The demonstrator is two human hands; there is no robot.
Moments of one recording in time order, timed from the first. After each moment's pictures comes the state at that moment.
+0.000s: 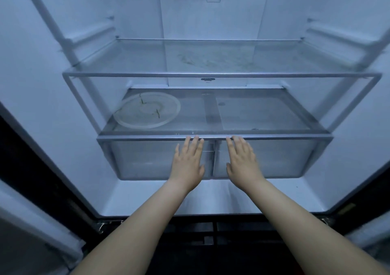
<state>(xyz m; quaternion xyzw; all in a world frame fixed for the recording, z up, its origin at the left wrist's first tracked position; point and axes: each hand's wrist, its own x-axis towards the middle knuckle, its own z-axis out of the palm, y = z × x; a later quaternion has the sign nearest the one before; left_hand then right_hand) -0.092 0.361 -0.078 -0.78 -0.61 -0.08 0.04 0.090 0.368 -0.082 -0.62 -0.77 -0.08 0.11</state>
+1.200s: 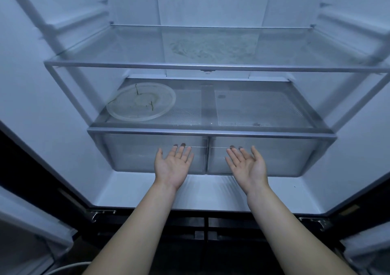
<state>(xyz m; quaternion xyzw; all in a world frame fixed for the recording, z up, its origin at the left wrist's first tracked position) -0.084 0.368 -0.089 0.05 -0.28 -0.65 -0.71 0.118 0.367 -0.080 -0.37 -0.05 0.71 0.60</state>
